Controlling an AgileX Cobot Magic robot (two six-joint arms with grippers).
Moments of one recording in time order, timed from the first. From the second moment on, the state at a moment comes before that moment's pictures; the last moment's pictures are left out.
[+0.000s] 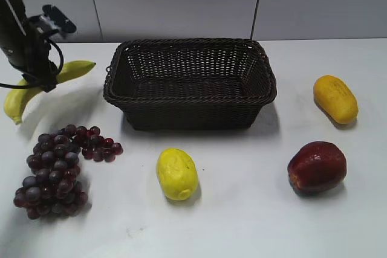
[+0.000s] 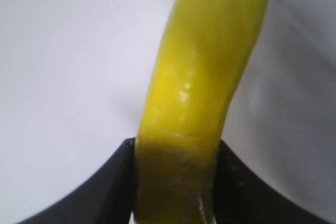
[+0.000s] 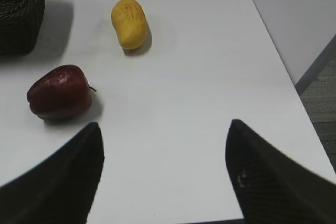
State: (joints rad) left arm -0.14 2.07 -1.51 0.02 0.78 0.65; right arm 0.05 -0.01 -0.50 -0.06 1.04 0.04
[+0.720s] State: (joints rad) left arm -0.40 1.96 -1.51 0.43 0.71 0.65; right arm 0.05 -0.01 -0.50 -0.06 1.04 0.04
